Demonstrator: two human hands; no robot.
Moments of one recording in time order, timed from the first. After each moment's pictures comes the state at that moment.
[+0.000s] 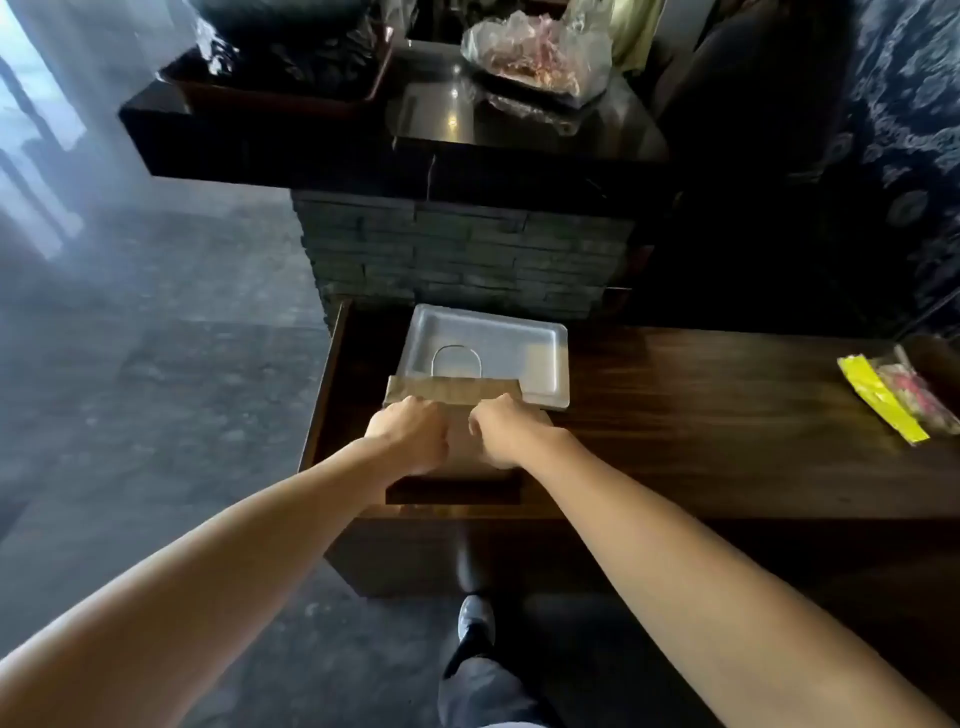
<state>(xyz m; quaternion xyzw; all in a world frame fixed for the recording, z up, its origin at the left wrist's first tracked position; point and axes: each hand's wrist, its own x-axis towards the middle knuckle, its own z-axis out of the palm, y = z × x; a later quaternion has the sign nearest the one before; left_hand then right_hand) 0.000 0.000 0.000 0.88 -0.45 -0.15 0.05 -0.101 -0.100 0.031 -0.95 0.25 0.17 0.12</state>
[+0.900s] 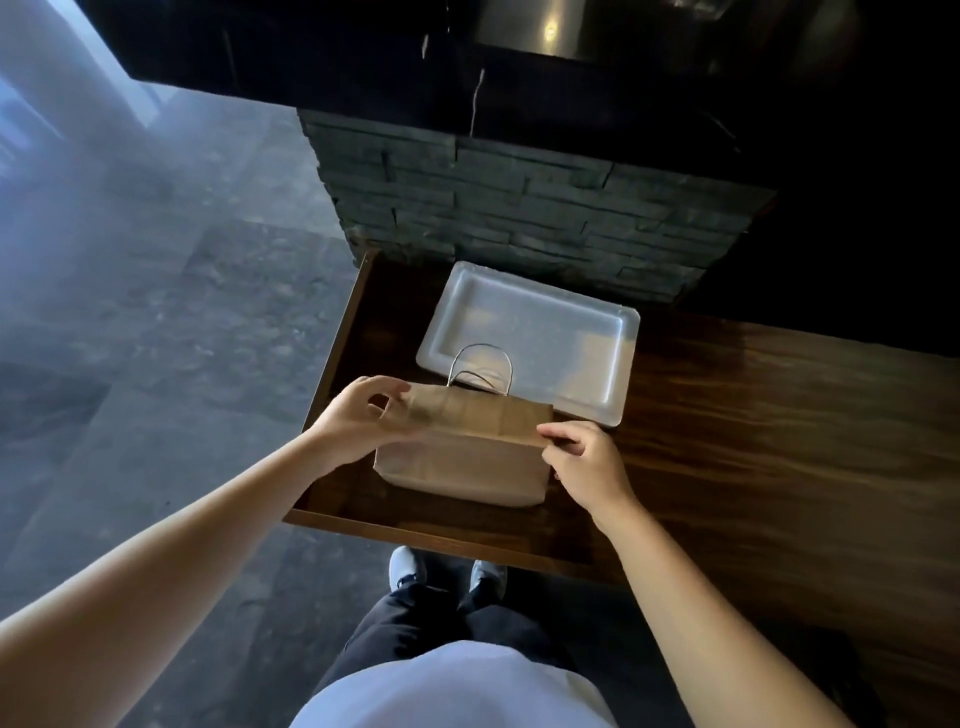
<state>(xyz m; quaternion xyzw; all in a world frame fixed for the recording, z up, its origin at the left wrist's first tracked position) 0.096 0.000 -0.061 0.84 -0.19 -0.34 0.37 -0.103 -0.214 -0.073 -0.77 0.40 -0.01 0.50</state>
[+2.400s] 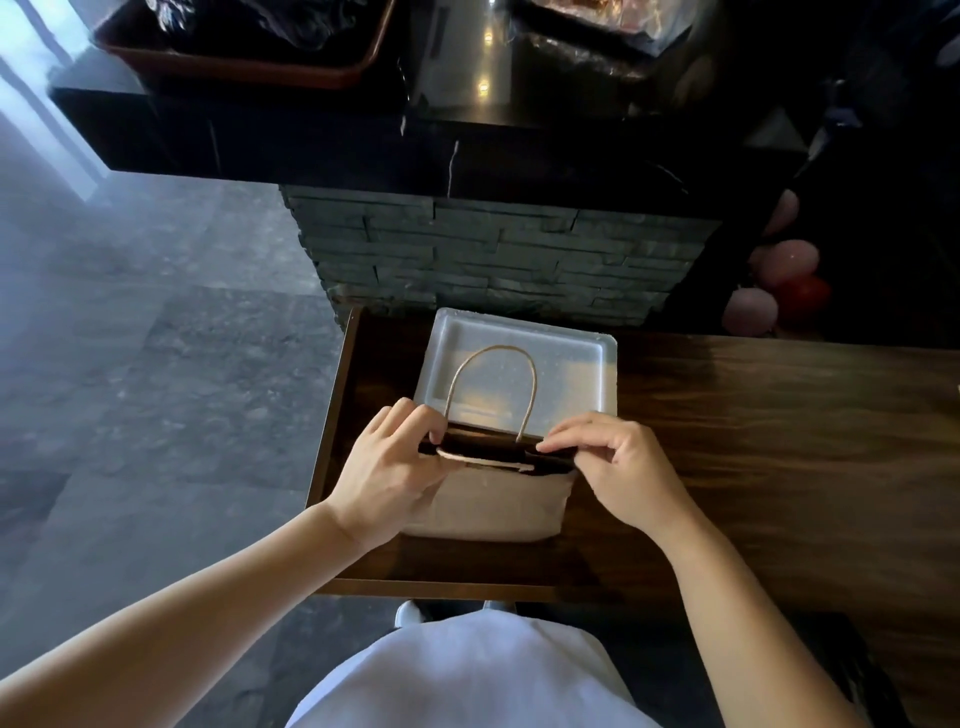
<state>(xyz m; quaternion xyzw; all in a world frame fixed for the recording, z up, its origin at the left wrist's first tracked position) 0.073 -0.009 0.010 0.73 -0.63 0.10 0.24 -0.101 -0.201 0.039 -0.86 0.24 -0.10 0.45</state>
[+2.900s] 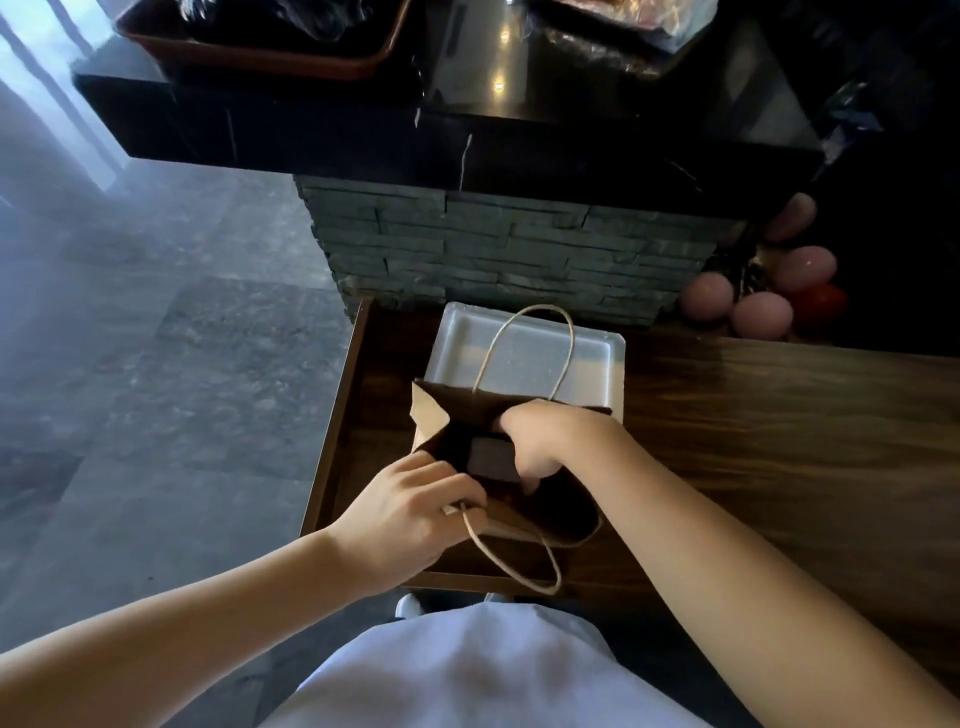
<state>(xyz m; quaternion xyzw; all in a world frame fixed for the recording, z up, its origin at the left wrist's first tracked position) 0.035 0.009 0.030 0.66 -0.71 0.05 0.23 -0.008 -0.181 0.049 -0.89 0.18 0.39 0.15</state>
